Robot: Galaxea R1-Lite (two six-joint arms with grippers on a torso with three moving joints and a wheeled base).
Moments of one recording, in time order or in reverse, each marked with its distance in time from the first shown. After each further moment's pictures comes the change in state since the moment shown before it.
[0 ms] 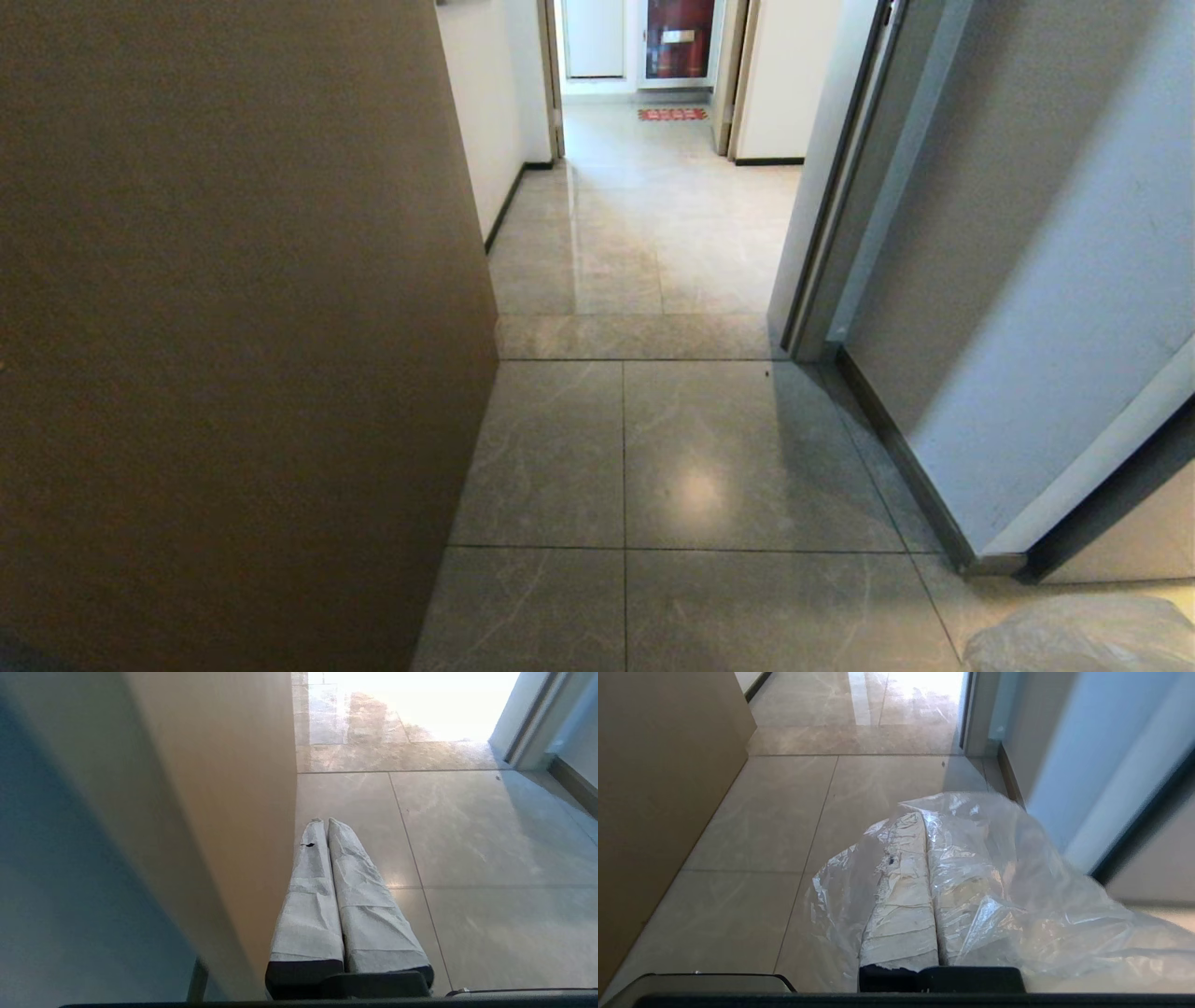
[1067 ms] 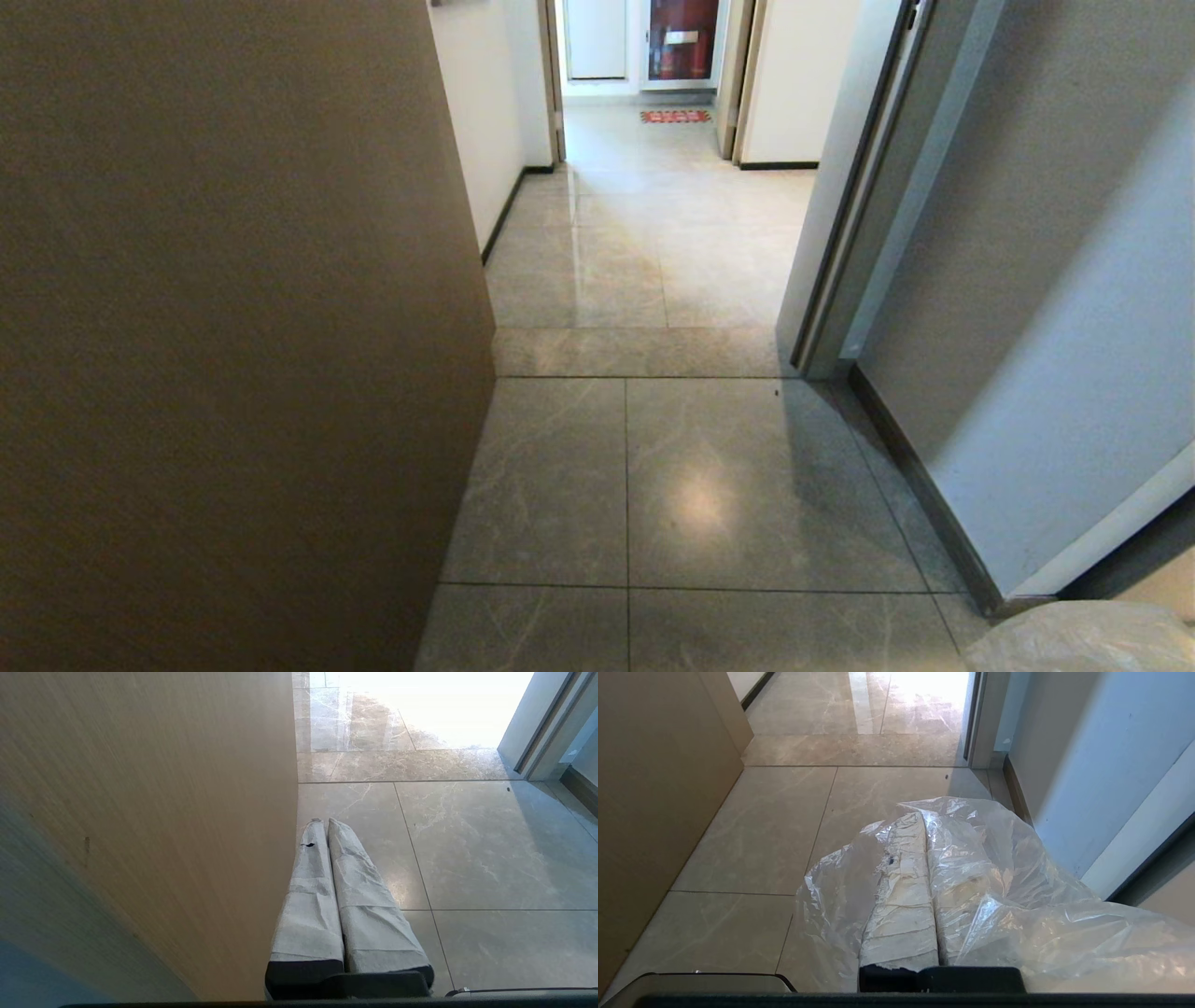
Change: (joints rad) left arm 0.000 0.000 0.000 0.001 -0.001 -0.001; right arm 0.000 0.000 0.000 0.000 0.000 0.000
